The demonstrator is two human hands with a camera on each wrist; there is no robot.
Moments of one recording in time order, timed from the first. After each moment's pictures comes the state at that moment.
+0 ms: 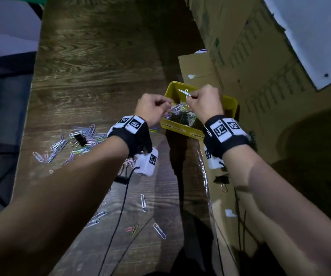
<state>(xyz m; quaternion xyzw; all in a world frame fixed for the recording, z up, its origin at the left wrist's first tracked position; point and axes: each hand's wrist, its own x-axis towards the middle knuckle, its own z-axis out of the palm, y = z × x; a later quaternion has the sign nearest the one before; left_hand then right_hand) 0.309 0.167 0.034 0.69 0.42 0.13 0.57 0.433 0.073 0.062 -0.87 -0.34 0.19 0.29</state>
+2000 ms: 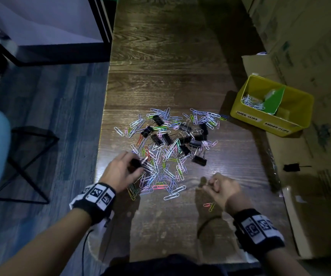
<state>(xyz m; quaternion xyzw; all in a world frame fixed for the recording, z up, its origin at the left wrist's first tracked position) -0.096 0.197 -0.032 0.87 0.37 0.04 0.32 0.150 -0.033 -0.029 -0.87 -0.37 0.30 0.09</state>
